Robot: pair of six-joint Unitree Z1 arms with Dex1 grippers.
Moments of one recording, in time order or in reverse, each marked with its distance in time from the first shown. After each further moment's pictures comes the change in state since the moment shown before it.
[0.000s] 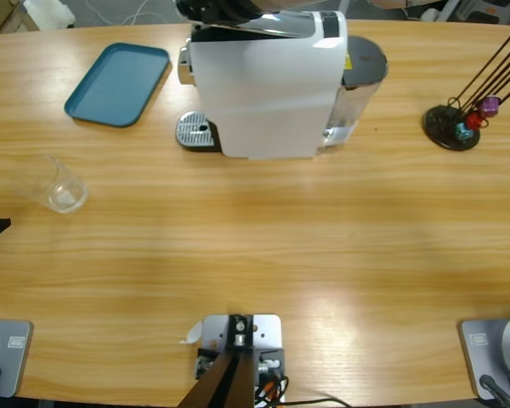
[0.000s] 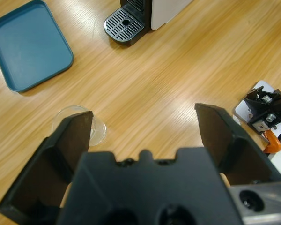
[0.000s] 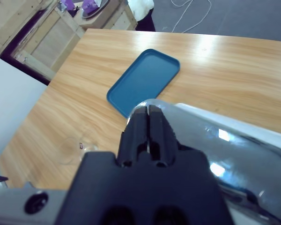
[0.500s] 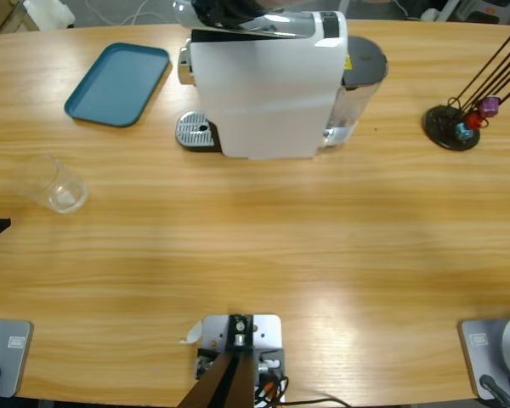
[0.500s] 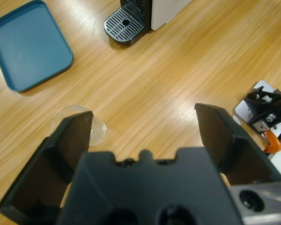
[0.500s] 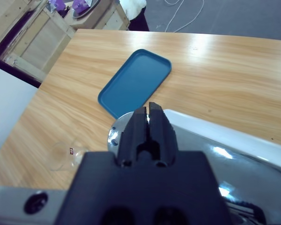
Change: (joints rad) arm 0 0.000 0.000 0.000 0.000 0.000 0.000; arm 1 -0.020 0.031 -0.021 0.020 0.001 0.000
